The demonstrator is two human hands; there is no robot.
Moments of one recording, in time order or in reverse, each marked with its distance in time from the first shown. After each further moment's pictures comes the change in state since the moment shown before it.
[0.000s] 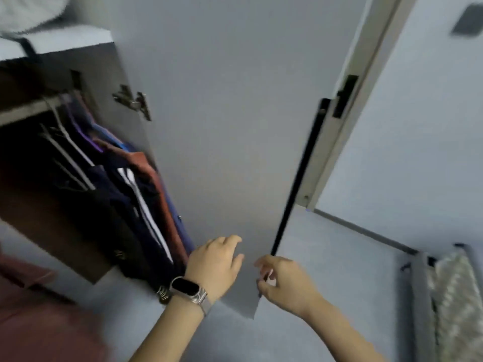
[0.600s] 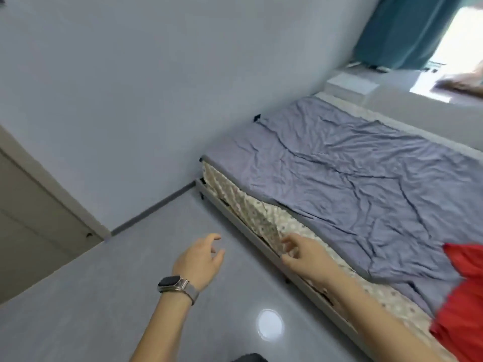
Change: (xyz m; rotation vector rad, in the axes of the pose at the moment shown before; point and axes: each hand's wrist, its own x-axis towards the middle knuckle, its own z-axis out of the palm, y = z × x) left_hand 0.040 0.396 0.187 -0.134 -0.637 0.834; right_hand -0.366 0.252 -0.062 0.331 0.684 1.148
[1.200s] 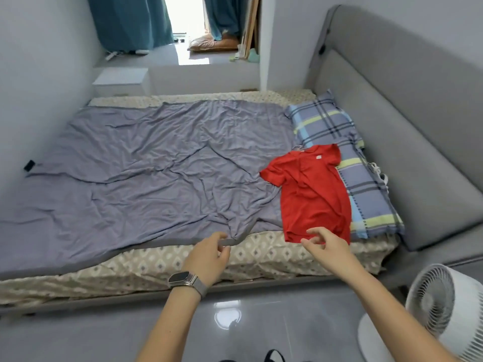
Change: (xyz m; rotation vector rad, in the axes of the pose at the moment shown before) left_hand 0.042 0.320 0.206 0.024 -0.495 0.783; right_hand -0.227 0.260 -0.078 0.530 0.751 0.946
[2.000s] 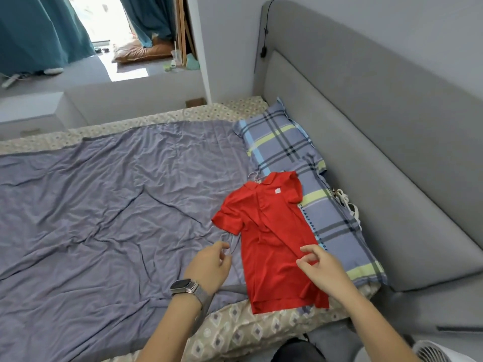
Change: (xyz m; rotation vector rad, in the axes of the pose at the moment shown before) left_hand 0.321 0.161 0.088 0.075 -0.220 0.140; right_hand 0.262 0.059 -0.126 0.129 0.060 0.180
